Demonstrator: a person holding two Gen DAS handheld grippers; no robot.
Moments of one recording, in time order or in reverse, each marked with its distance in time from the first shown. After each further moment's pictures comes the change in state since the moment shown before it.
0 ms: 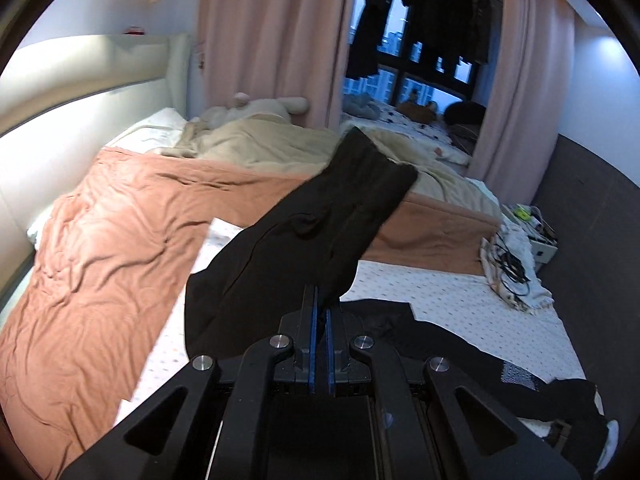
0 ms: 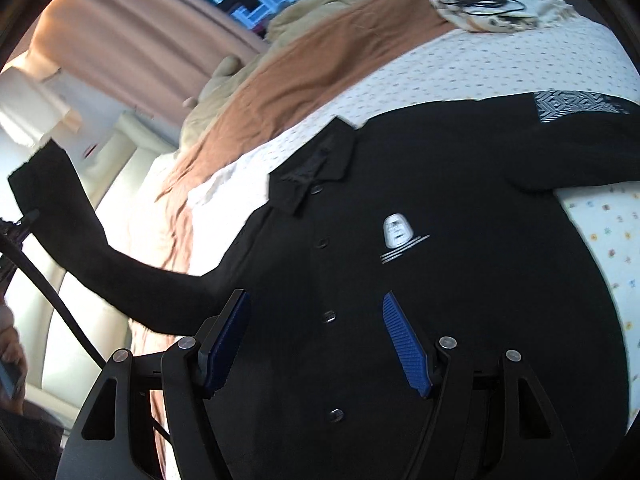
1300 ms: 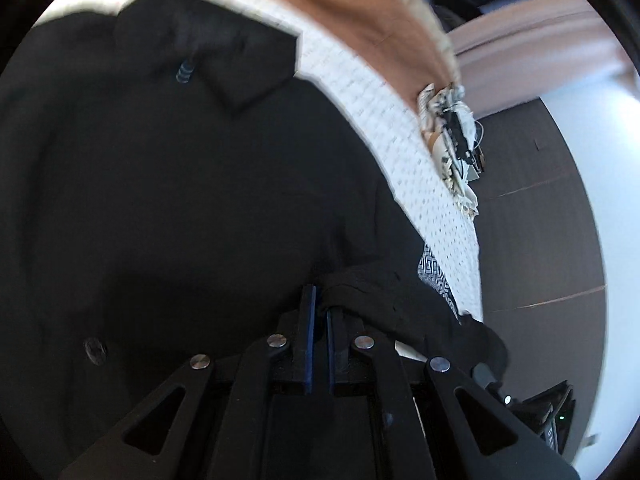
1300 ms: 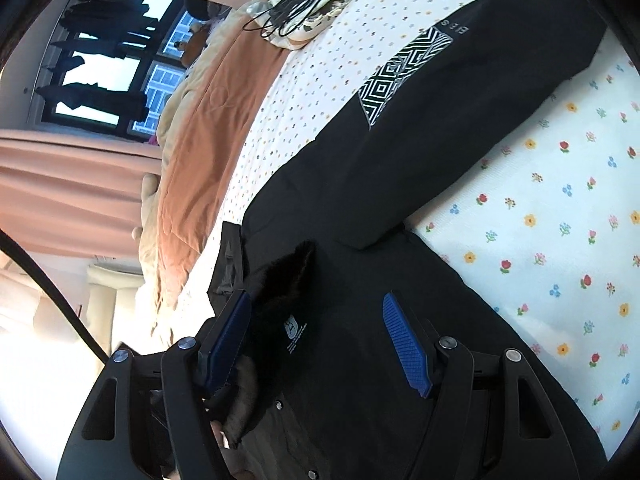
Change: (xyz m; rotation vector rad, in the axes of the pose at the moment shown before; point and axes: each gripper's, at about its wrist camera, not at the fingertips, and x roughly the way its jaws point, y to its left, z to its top) left arm 0.222 -0.138 -0.218 -0.393 0.635 -0.440; right arm -0.036 -0.125 0.028 0.529 -0.115 0.014
